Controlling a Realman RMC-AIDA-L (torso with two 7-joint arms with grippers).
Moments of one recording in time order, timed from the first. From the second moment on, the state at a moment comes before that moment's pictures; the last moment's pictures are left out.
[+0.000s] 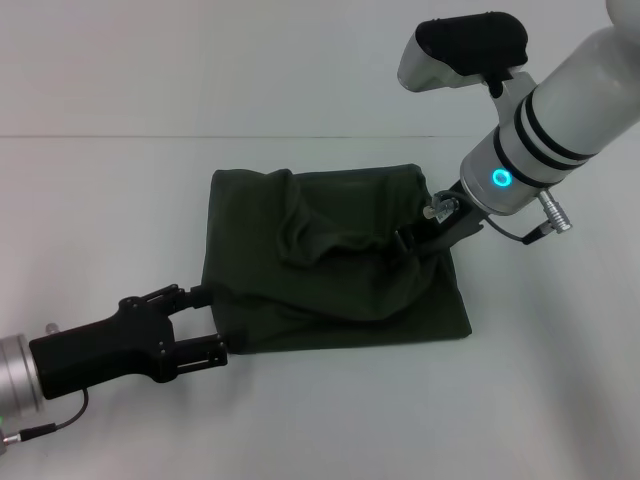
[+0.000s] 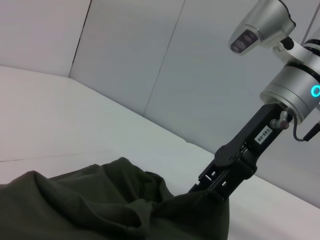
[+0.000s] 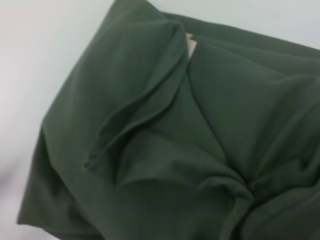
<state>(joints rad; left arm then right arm) -0.34 -2.04 0.94 0.55 1.63 1.46 -1.32 1.04 2.10 -1.24 -0.77 -2.66 -1.28 2.88</state>
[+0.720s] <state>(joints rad) -0.35 -2.04 0.94 0.55 1.63 1.45 -1.32 1.03 2.10 -1.25 -0.76 -2.63 -1.27 2.87</state>
